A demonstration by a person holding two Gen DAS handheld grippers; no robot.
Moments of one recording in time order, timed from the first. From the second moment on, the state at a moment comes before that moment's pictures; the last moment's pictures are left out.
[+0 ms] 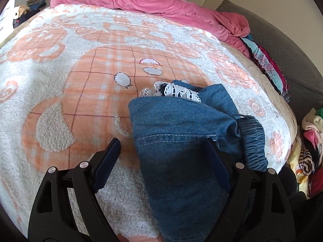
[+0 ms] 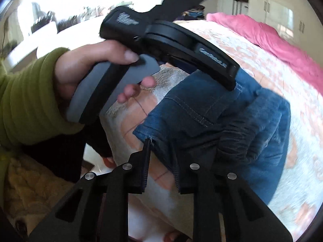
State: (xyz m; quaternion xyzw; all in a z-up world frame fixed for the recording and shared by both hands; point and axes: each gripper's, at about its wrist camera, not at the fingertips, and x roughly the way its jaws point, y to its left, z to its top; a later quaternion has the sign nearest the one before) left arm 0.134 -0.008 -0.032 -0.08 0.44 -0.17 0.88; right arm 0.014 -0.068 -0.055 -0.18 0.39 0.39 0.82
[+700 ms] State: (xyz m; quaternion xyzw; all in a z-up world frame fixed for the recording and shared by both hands) left arm 0.106 -0.011 0.005 -0.06 0.39 -0.16 0.90; right arm 0.027 -0.156 0.006 -0.04 0.35 0.27 0.90
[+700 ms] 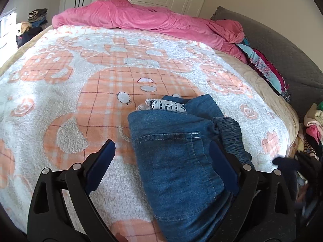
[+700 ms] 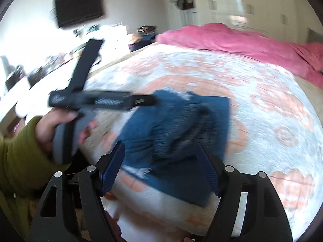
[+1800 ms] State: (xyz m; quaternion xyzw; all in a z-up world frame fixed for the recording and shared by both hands) left arm 0.099 -0.032 -0.040 -0.08 0.44 -0.18 0.87; right arm 0.118 -0.197 -0.053 0.08 0.46 0.24 0.85
